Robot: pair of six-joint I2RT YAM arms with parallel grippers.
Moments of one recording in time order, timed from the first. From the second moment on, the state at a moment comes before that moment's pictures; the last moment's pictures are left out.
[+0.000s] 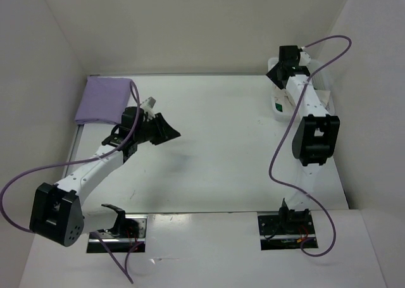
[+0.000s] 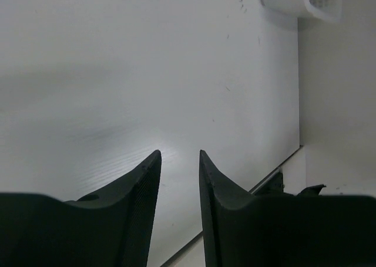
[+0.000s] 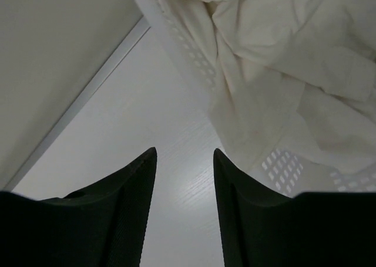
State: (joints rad) left arm -0.30 1.23 0.80 -0.11 0.39 -0.74; right arm 0.01 1.97 1.85 -0.56 0.24 0.75
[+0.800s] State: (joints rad) left arm -0.47 1.31 0.81 -0.13 0.39 -0.71; right arm -0.06 2.70 2.88 -0.75 0.33 0.93
